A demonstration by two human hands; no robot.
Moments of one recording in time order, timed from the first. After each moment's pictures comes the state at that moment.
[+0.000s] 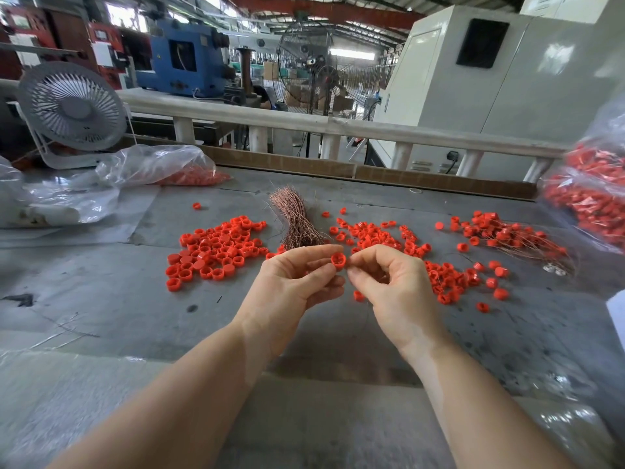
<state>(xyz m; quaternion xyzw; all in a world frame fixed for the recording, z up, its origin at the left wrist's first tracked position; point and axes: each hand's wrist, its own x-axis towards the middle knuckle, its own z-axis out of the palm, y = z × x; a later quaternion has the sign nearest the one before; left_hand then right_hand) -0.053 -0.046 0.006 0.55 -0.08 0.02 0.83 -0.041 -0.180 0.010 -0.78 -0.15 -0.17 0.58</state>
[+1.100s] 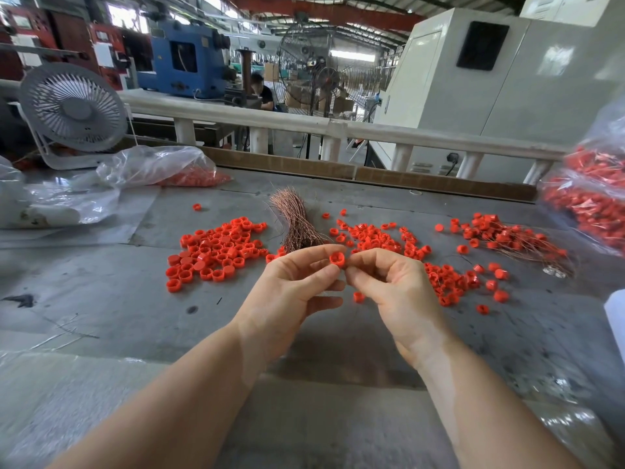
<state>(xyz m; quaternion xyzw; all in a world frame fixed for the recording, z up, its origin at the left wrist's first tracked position) -0.056 -0.045 0.010 0.55 -0.09 -0.02 0.83 -0.040 -0.184 0.010 -0.74 -0.16 -0.08 0.65</state>
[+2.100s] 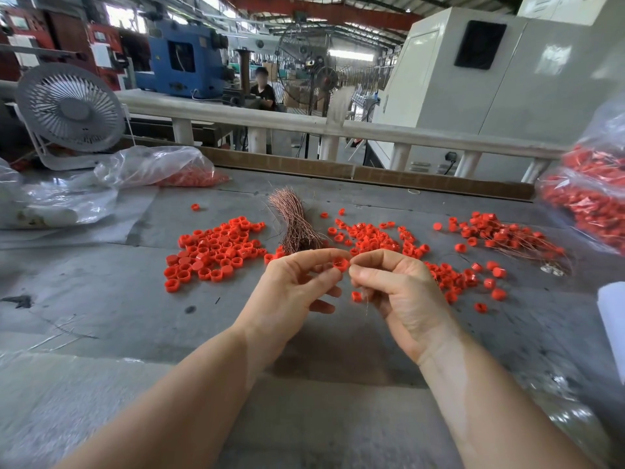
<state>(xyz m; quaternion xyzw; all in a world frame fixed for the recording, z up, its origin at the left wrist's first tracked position) -0.058 -0.046 0.009 0.67 -0.11 0.04 0.73 -0.038 -0.188 0.014 -0.65 -0.09 0.00 0.76</state>
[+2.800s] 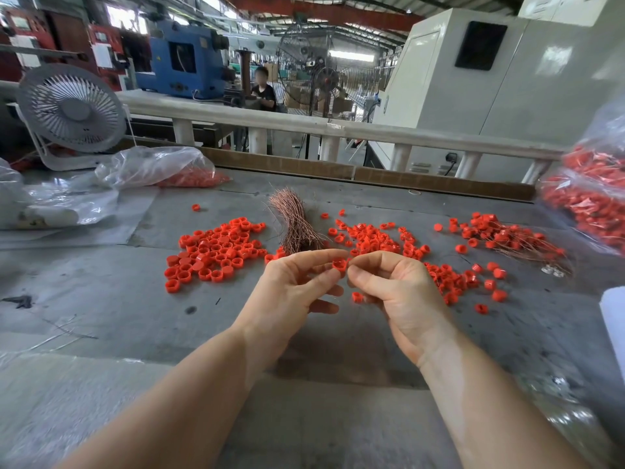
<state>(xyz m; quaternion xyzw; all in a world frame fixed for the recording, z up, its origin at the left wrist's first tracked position) -0.059 -0.046 0.009 0.64 -0.10 0.03 0.76 -0.041 -0.187 0.014 -0.70 -0.11 -0.02 0.71</state>
